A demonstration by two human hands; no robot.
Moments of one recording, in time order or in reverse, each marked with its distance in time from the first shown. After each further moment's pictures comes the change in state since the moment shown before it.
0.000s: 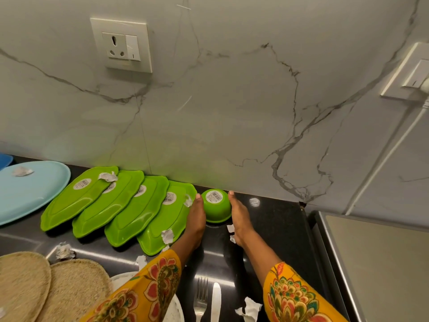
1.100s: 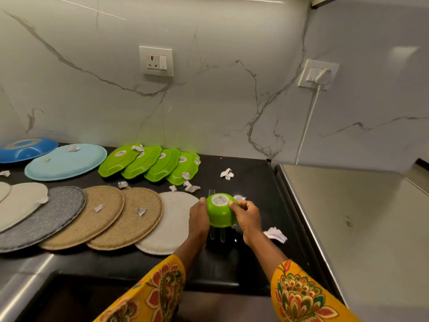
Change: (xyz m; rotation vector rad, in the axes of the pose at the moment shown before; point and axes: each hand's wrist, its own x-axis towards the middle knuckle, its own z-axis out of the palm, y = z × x) left_hand -0.253 -0.046 -0.114 0.160 -0.074 0.050; right_hand -0.289 0.072 -0.039 -0.183 0.283 -0.165
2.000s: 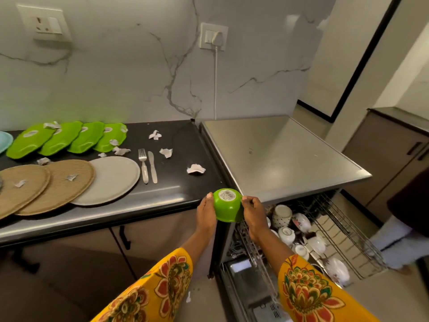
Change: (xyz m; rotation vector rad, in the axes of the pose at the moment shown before) left_hand -0.268 -0.034 0.081 -0.181 -0.432 -0.070; right_hand -0.189 0.078 -0.216 0.056 0.363 0.057
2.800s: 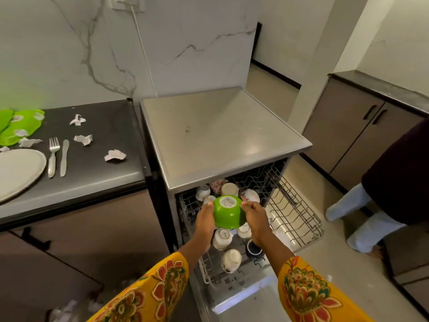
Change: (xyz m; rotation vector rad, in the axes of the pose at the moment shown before) left_hand -0.055 -0.120 0.194 0.105 -0.063 -0.330; right_hand 0.055 0.068 -0.231 -0.015 0.050 0.228
